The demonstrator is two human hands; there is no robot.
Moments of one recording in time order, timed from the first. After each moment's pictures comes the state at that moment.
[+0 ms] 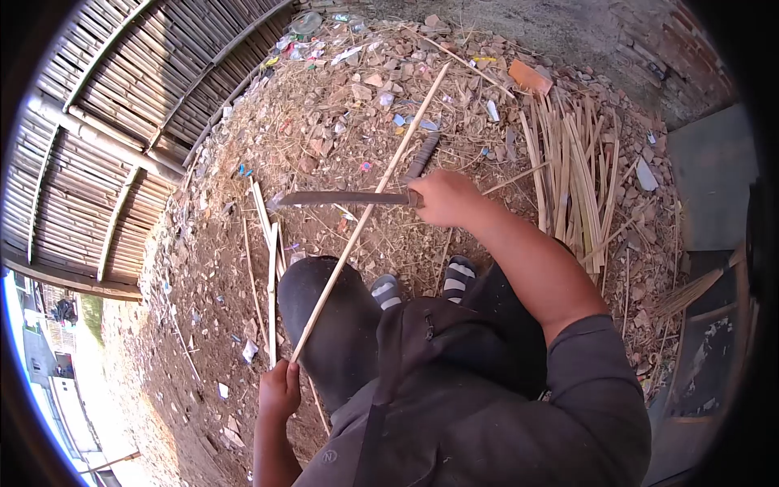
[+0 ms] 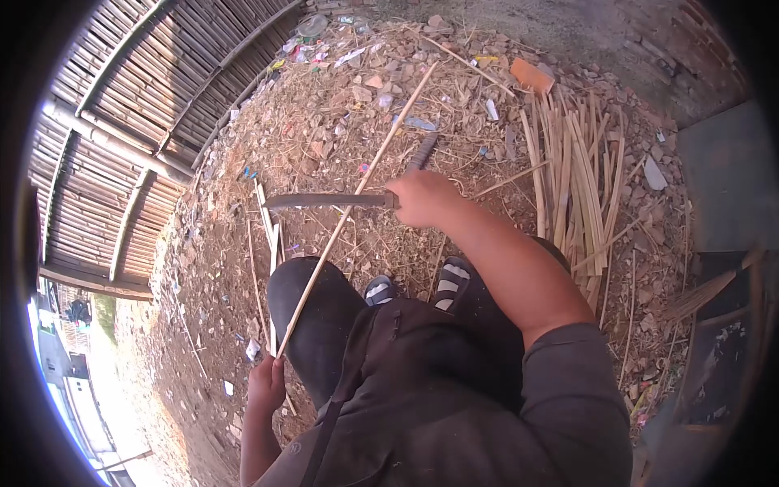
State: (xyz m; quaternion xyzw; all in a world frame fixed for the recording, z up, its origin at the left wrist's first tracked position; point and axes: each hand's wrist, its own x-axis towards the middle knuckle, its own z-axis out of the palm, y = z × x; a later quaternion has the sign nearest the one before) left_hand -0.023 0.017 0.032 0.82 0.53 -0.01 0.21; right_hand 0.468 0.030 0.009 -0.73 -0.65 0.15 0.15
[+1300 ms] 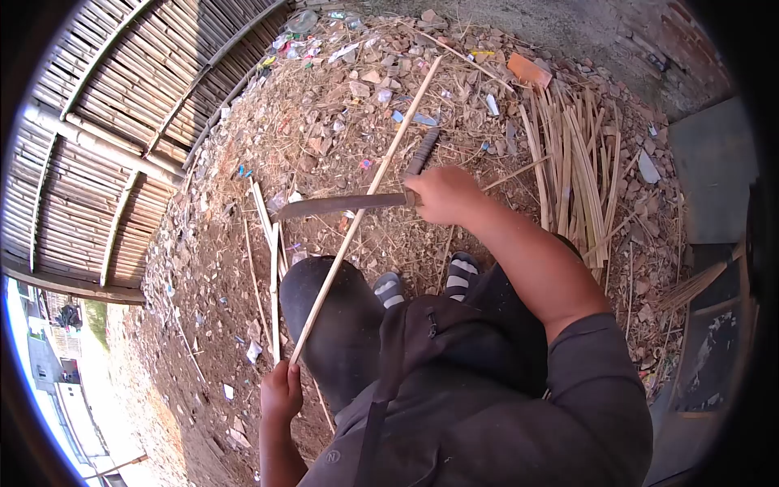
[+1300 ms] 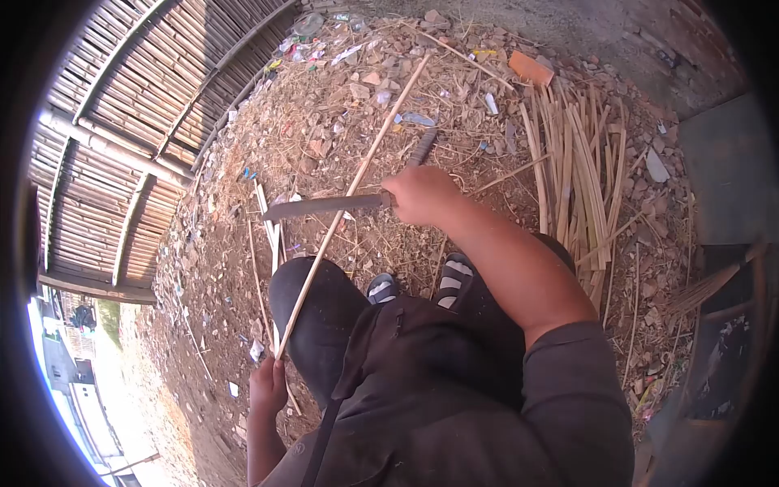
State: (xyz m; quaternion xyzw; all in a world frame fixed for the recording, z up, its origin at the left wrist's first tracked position) left_hand -0.025 0.015 0.031 0.83 0.53 0.02 0.18; right_hand 0.466 0.029 0.014 -0.74 -0.64 0.12 0.15
